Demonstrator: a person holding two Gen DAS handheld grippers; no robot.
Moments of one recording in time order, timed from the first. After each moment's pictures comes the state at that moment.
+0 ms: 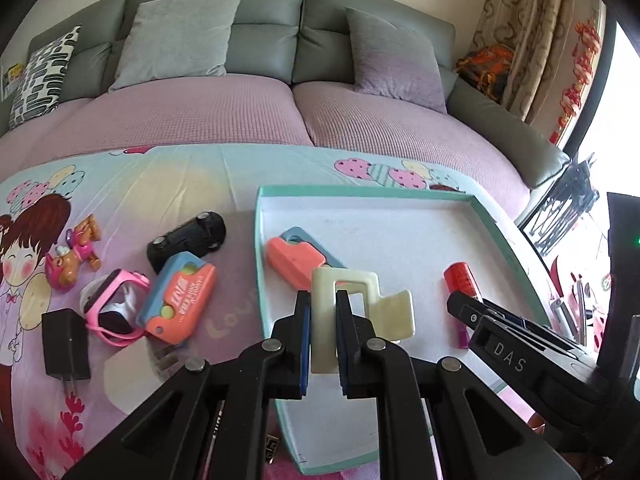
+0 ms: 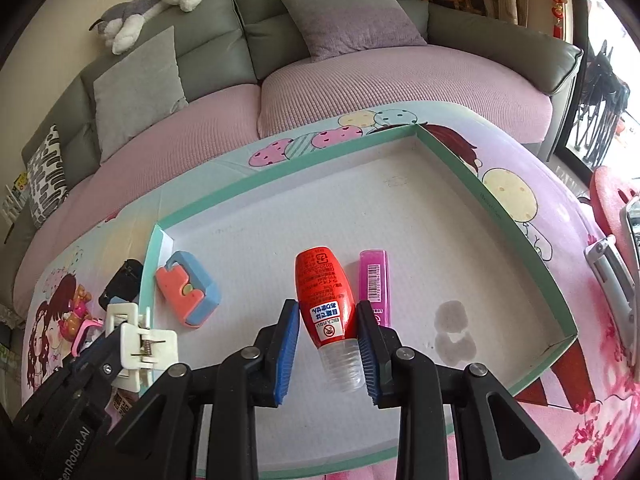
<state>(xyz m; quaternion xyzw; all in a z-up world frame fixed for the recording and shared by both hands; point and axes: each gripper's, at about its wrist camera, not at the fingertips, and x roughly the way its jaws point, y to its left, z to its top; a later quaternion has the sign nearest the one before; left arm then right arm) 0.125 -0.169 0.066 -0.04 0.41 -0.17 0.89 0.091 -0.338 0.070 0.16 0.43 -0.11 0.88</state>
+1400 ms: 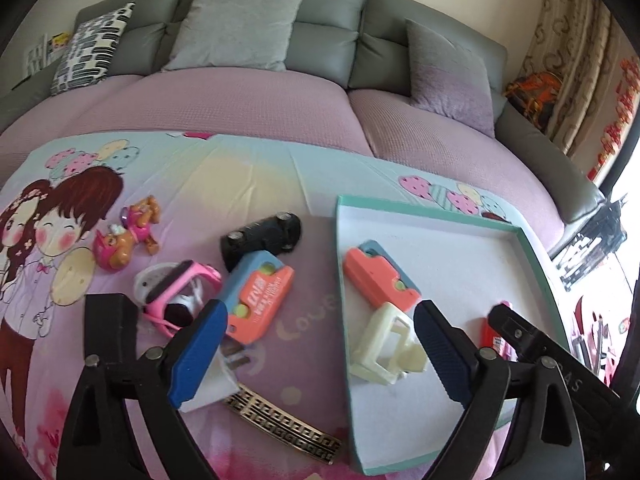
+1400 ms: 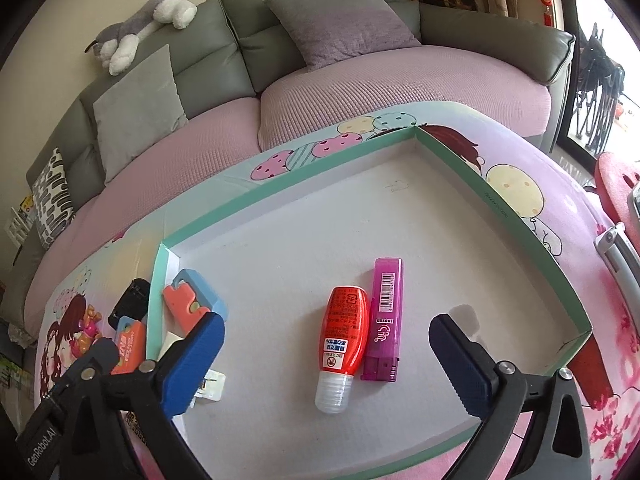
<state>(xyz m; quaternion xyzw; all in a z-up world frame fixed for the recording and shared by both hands) 0.133 -0.119 0.069 -0.08 0.41 -0.08 0.90 0.093 -0.340 0.068 0.20 0.41 -0.11 0.88</state>
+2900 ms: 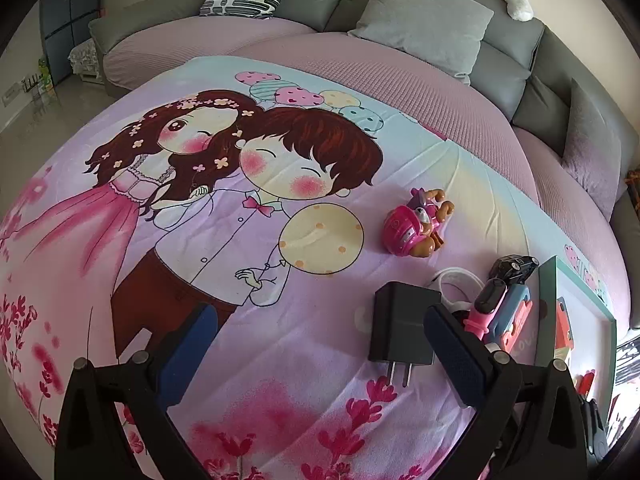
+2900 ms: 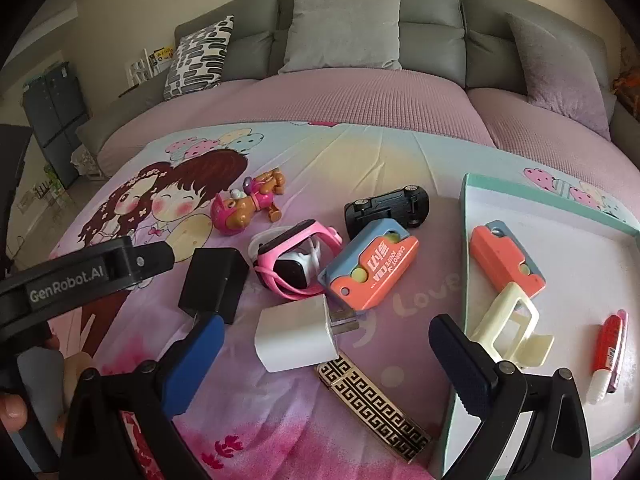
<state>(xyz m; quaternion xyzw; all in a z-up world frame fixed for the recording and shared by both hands) 0.115 0.066 0.043 -0.17 0.46 0.12 0.86 0.106 -0.124 0.058 0.00 0.42 0.14 0.89</state>
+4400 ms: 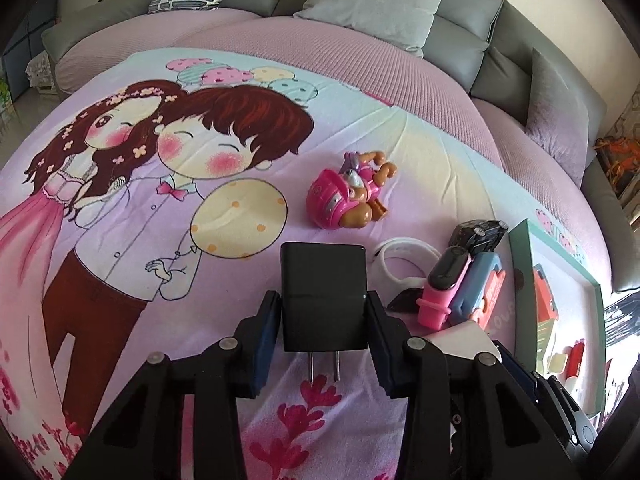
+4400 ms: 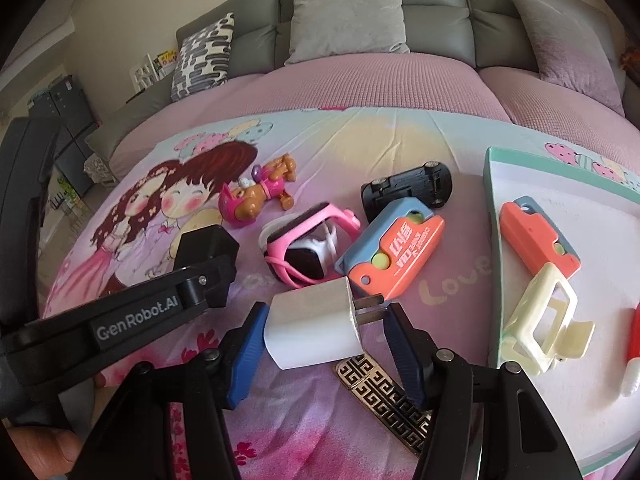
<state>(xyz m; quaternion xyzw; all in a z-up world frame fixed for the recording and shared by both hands) 0.134 0.032 0.027 -0.16 0.47 0.04 0.87 0.112 -0.128 0.046 0.04 0.43 0.17 0.88</state>
